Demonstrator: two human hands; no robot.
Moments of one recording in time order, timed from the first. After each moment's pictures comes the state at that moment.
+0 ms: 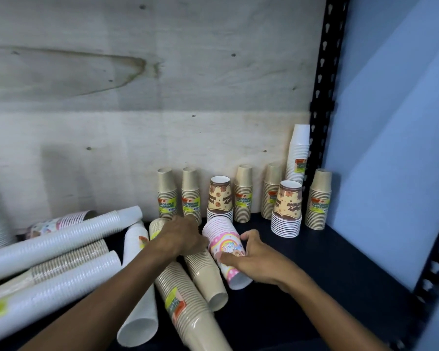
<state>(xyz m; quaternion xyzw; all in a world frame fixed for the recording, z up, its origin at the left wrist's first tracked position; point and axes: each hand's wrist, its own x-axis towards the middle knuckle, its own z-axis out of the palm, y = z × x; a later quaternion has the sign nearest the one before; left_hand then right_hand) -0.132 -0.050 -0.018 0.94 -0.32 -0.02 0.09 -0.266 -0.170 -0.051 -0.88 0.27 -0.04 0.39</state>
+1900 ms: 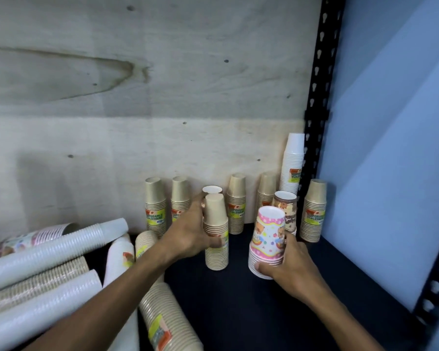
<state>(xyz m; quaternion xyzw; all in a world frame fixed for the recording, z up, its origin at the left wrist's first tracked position) -0.110 -0.082 -0.018 0.80 -0.45 -0.06 0.40 -0.290 -0.237 -0.074 -0.85 0.36 -0.23 0.32</state>
